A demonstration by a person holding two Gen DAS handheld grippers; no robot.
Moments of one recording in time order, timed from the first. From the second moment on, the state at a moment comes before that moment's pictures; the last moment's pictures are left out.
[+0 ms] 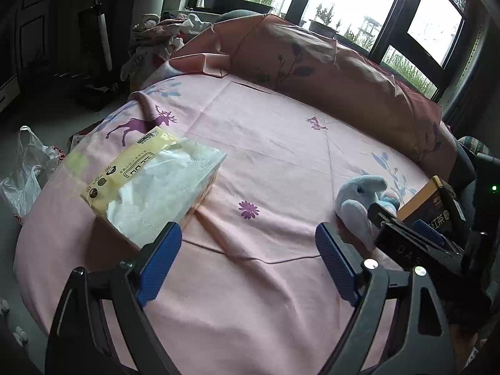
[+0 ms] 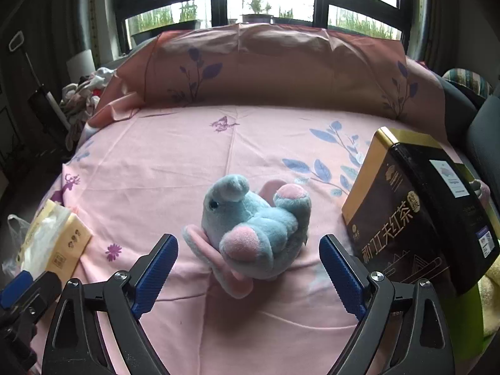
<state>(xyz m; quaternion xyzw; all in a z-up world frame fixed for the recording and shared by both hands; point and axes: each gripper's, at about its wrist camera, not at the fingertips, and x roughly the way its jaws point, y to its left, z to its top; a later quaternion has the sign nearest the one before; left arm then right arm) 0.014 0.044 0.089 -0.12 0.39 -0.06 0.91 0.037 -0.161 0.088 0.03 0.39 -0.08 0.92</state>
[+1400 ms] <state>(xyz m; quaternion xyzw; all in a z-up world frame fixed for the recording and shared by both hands) 0.001 0.006 0.064 -0.08 0.51 -0.19 0.84 0.001 -0.186 0.063 0.26 0.51 0.13 0.81</state>
